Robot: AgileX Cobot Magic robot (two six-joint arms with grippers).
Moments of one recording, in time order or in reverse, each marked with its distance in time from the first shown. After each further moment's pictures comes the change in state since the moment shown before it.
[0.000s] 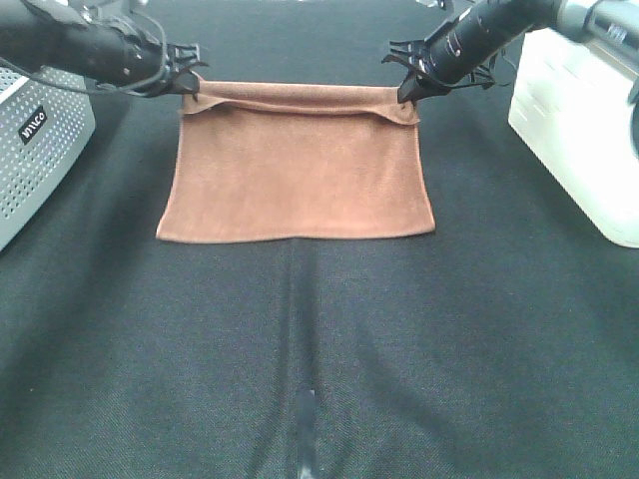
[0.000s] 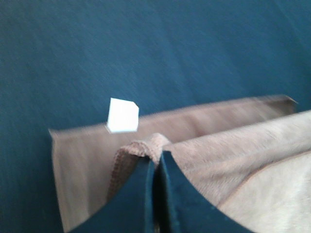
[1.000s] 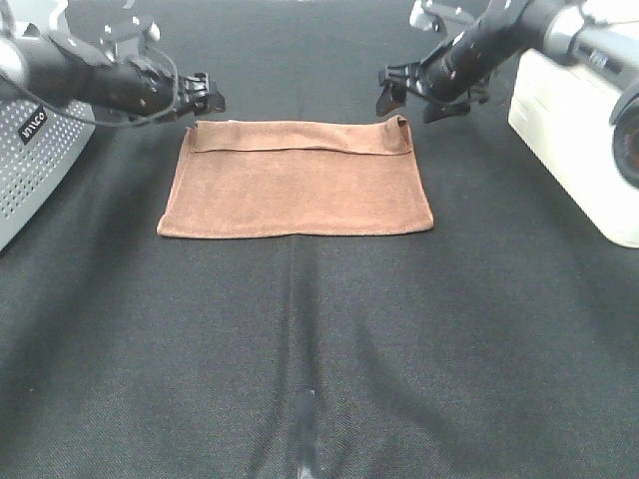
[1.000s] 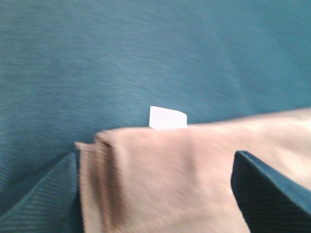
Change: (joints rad) left arm 0.013 0.126 -0.112 0.034 -0.005 0.005; right arm 0.000 0.032 -0.012 -0.029 0.026 -0.032
